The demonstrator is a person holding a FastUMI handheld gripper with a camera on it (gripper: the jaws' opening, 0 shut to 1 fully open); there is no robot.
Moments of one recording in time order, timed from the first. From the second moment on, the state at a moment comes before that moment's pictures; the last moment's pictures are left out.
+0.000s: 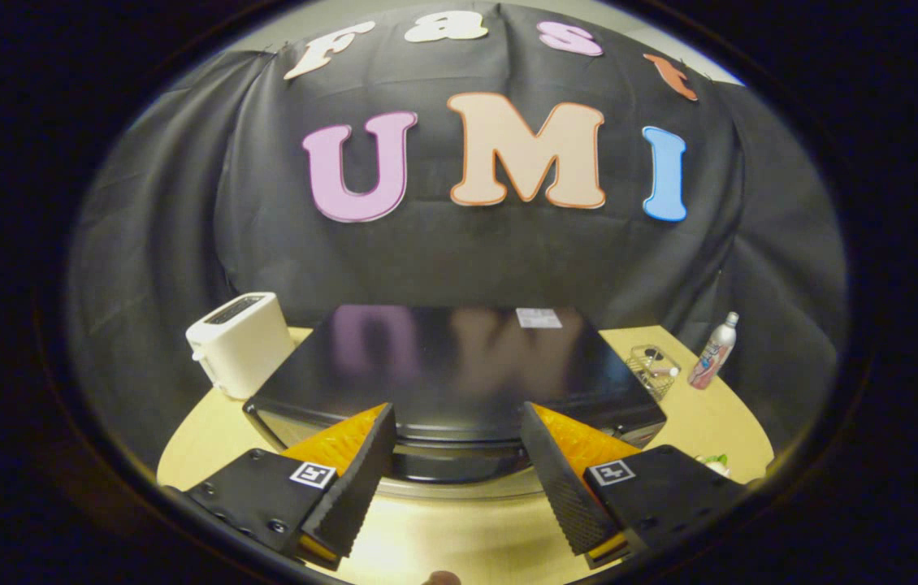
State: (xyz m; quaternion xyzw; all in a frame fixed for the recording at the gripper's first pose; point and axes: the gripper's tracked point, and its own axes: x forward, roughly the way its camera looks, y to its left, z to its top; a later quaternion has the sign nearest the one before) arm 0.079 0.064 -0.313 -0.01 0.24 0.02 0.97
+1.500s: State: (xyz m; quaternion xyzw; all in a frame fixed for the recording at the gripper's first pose) arm -0.043 0.053 -0.364 -0.01 0.29 -0.01 0.96
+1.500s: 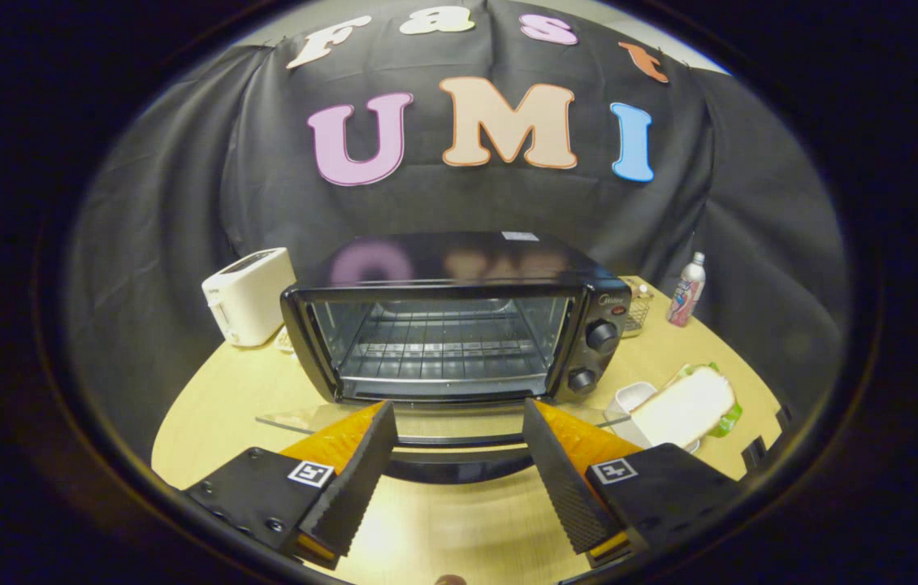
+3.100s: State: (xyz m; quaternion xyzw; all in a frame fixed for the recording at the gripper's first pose) arm -0.082 0.049 -0.436 -0.04 0.37 0.02 0.93
